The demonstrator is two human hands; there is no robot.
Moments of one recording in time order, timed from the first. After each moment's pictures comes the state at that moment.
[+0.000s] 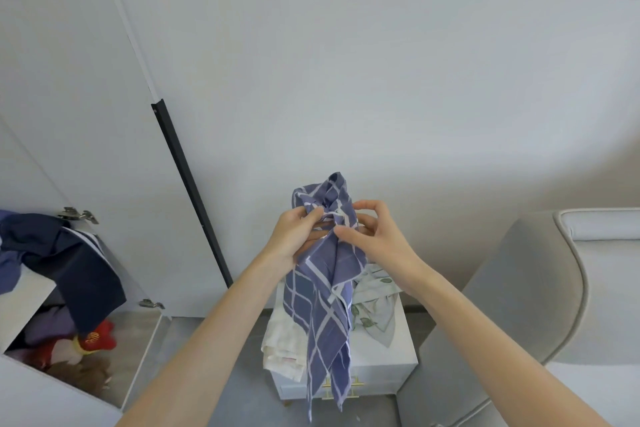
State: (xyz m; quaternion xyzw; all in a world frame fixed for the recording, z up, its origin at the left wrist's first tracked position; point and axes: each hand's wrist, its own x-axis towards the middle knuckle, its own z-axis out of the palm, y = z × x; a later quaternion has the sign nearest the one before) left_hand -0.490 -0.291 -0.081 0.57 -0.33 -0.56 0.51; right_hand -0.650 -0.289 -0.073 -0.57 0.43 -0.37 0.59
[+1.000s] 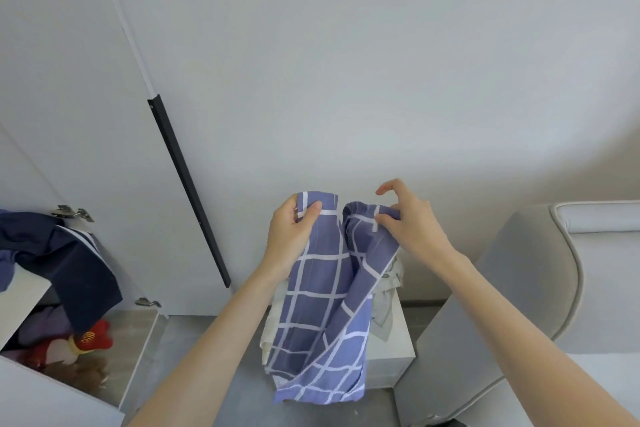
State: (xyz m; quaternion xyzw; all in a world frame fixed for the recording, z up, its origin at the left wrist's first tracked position) left_hand -0.485 -0.276 -0.092 0.57 -0.47 -0.38 0.55; right_hand -0.685 -0.313 -0.067 -0.74 0.54 -0.30 0.27
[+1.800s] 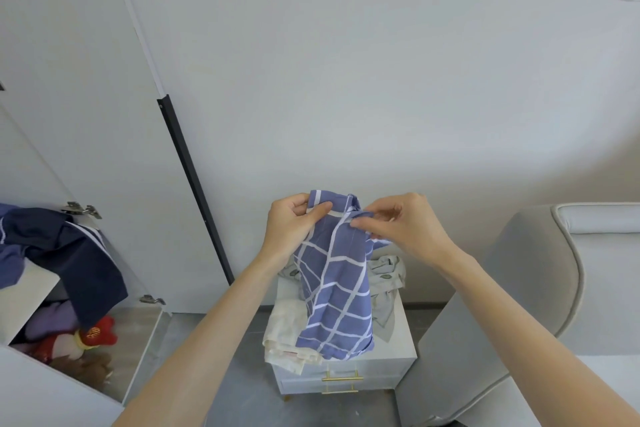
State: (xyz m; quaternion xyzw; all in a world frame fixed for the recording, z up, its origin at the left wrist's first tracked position) left_hand -0.479 -0.272 -0.080 0.55 -0.46 -0.41 0.56; right_hand -0.676 -0.293 -0.051 -0.76 0.42 -0.35 0.35
